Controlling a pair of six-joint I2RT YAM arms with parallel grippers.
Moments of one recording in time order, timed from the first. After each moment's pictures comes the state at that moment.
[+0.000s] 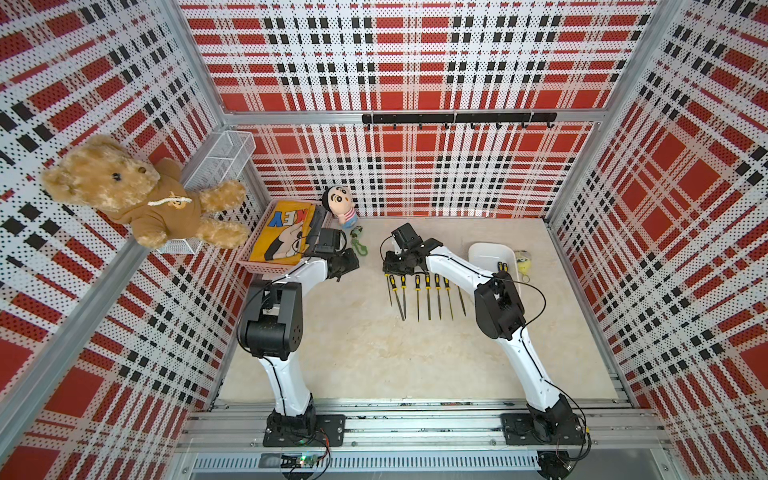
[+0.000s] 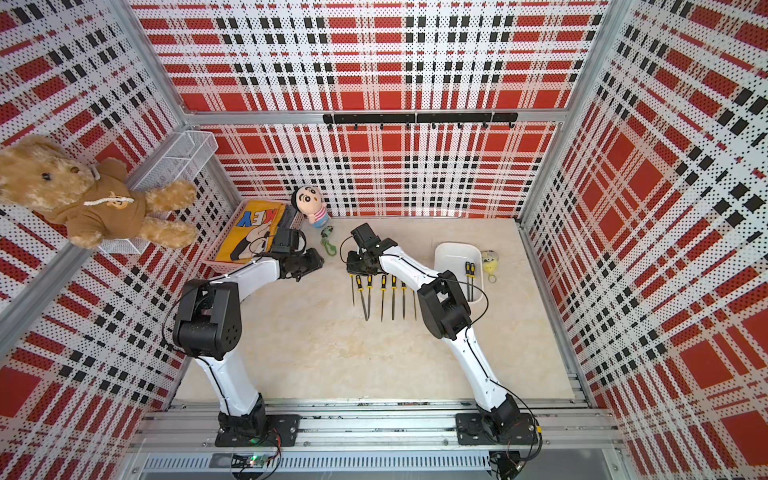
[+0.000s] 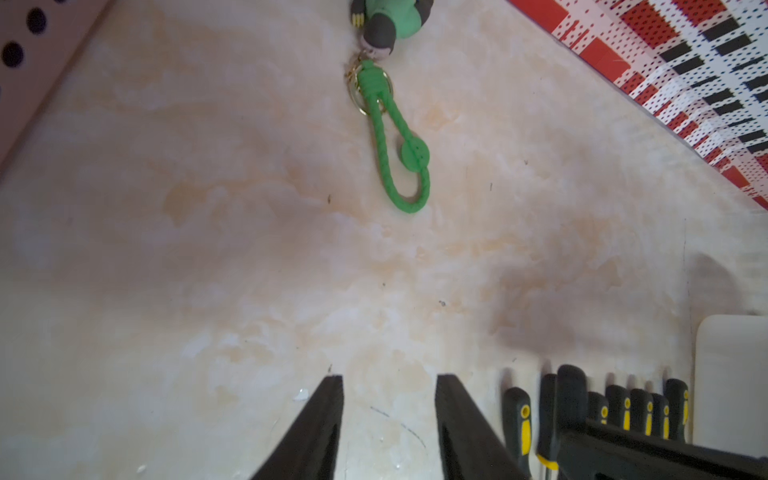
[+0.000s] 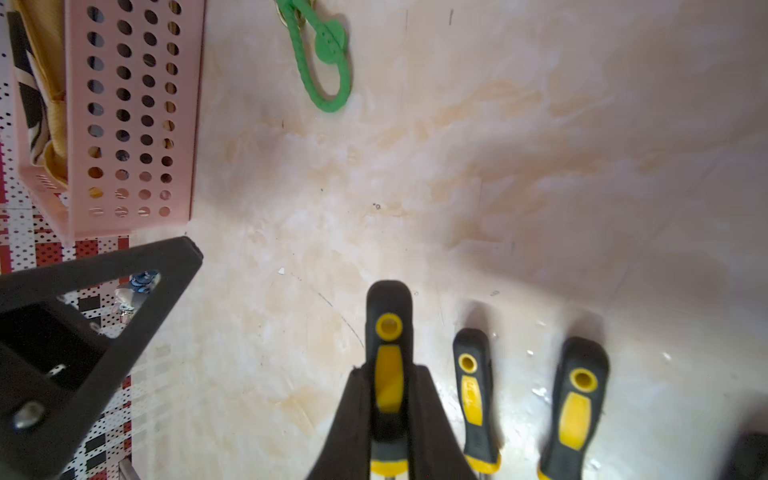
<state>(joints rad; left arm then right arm) -0.11 1.89 1.26 -0.25 0.18 -0.48 0.67 2.45 2.17 -0.63 -0.24 0.69</state>
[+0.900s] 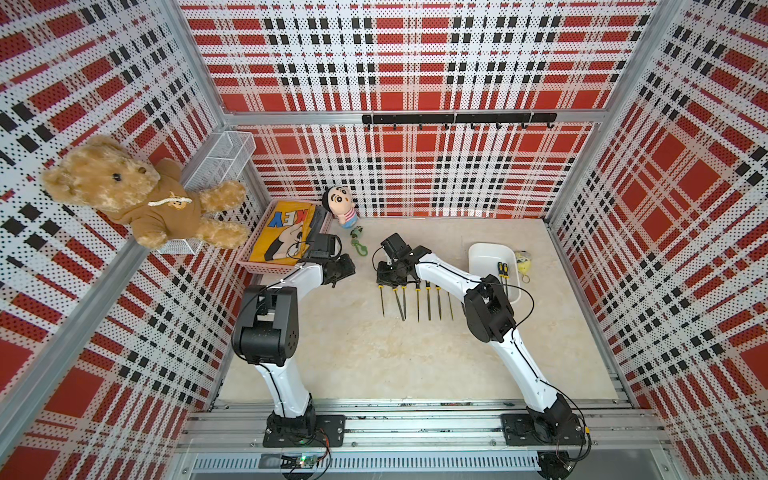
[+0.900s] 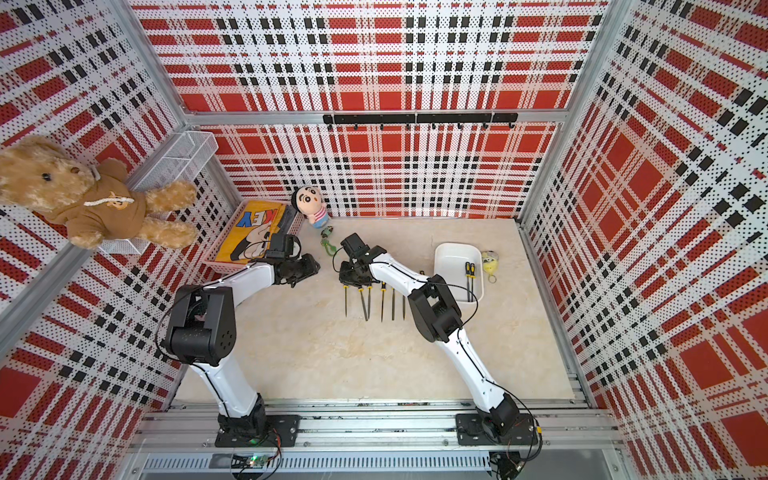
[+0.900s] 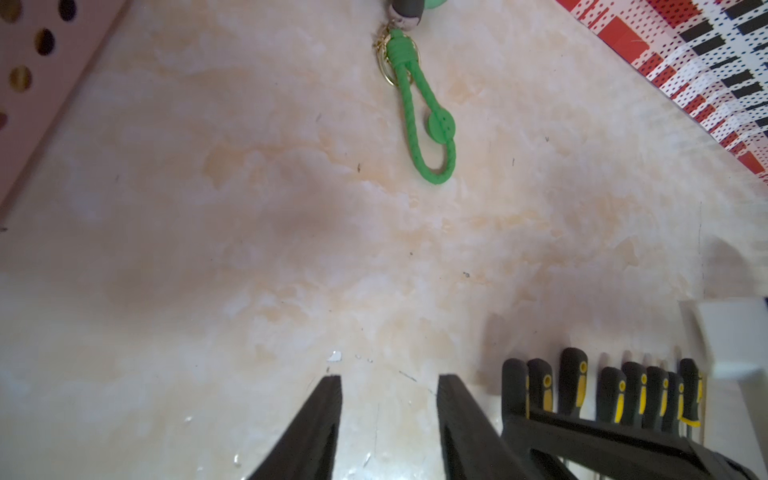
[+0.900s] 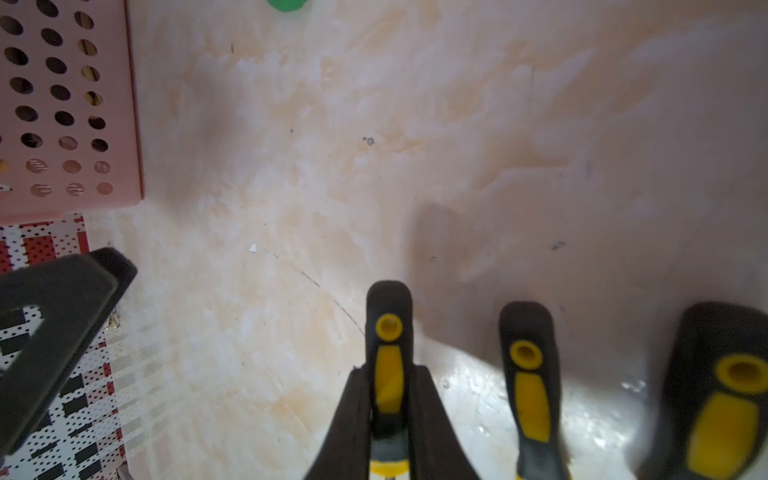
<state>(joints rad) -0.07 1.84 1.20 -0.25 0.19 -0.46 0.72 2.52 2.22 -0.68 -0.22 0.76</state>
